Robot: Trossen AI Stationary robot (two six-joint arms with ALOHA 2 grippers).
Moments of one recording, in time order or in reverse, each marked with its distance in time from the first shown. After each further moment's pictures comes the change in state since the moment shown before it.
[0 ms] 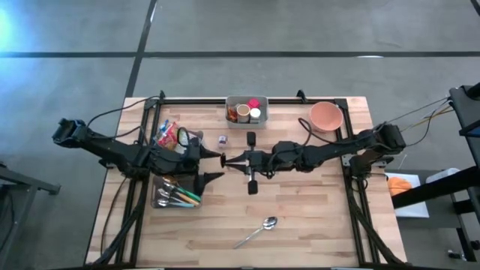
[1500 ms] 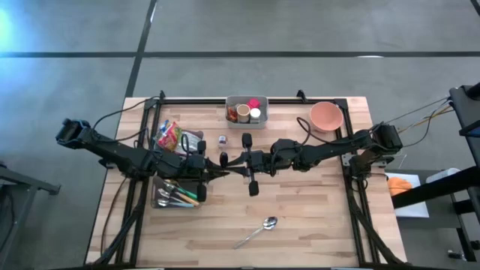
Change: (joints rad) left arm -0.003 0.080 0.007 0.166 0.061 0.142; right arm 0.000 0.029 0.000 0.104 -0.152 0.033
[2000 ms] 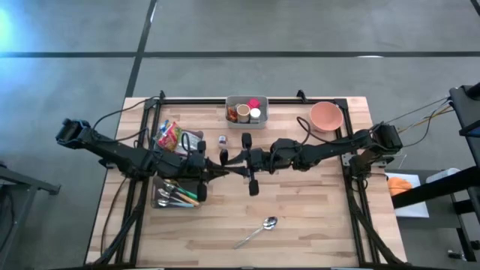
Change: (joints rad) left arm -0.001 0.000 0.001 -0.005 -0.004 -0.045; right arm -0.006 0.000 0.000 -0.010 -0.002 0.080
